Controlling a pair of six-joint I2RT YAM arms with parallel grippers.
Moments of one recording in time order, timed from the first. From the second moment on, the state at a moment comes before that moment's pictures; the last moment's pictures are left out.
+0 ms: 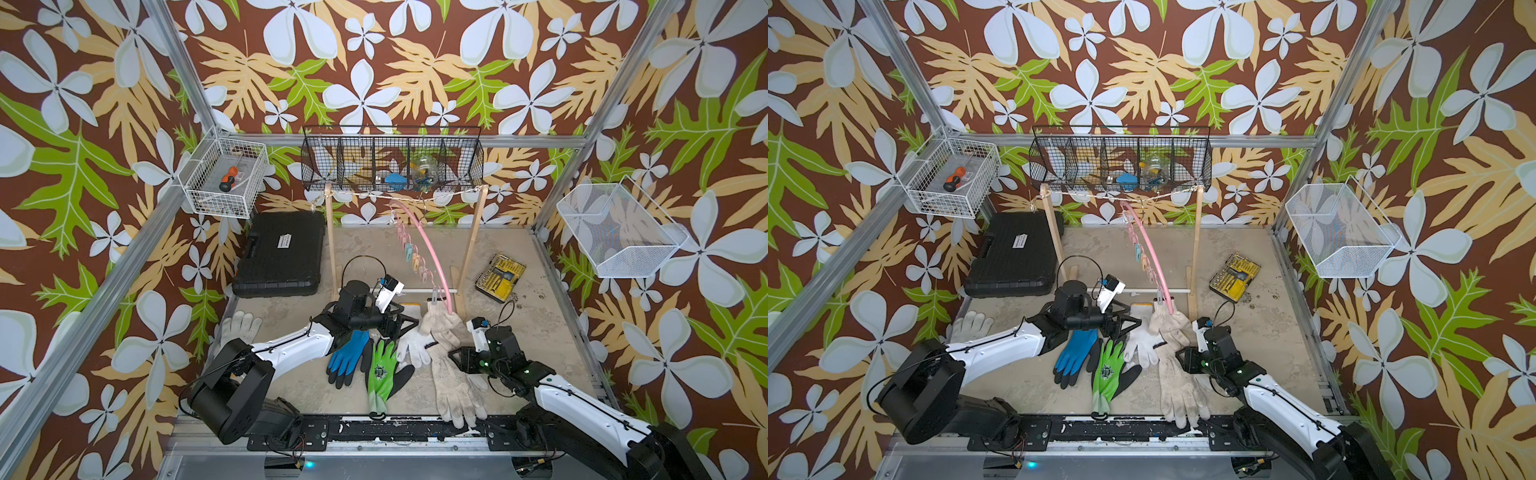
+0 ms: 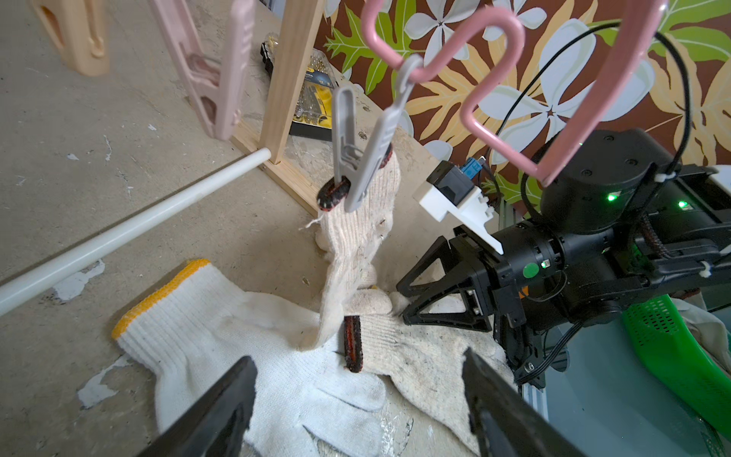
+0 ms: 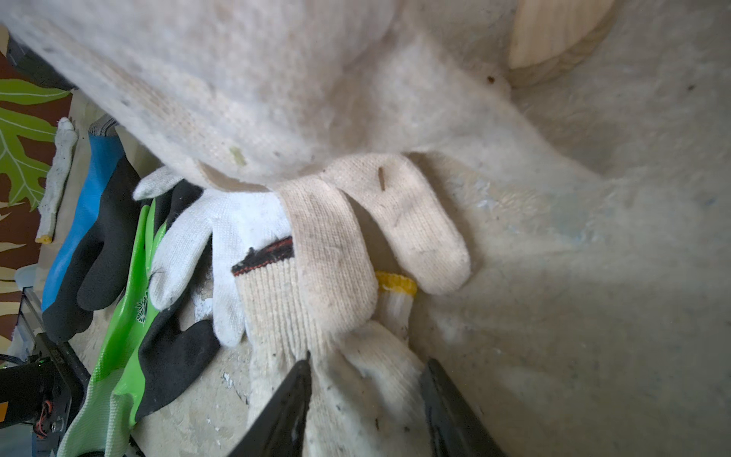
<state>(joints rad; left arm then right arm) -0.62 1.43 0.70 0.28 0.60 -0.25 0.47 0.92 0.22 -0.11 -0.25 0.53</state>
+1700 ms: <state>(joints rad) -0.57 1.40 0.71 0.30 0.61 -0.28 0.69 0.47 0.65 -0.75 0.27 0.62</state>
